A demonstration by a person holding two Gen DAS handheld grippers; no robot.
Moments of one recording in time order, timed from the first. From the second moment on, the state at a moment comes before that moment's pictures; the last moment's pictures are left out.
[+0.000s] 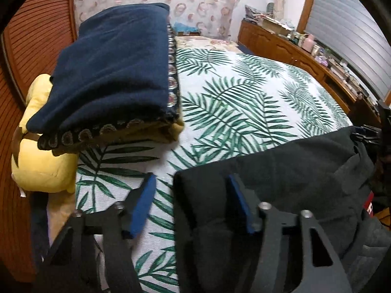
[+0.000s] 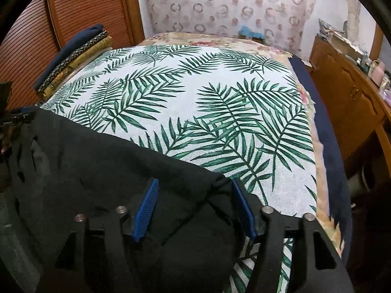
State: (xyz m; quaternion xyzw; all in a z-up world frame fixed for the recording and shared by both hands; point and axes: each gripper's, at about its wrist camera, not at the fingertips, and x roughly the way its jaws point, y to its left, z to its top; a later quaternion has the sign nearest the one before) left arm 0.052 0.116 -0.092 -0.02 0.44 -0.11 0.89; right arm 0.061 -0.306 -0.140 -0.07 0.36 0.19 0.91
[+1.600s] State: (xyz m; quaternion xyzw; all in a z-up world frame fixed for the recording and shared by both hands) left arm -0.042 0.093 0.242 0.00 0.07 -0.18 0.98; right arm -0.178 -0.348 0.183 -0.08 0.05 0.18 0.98
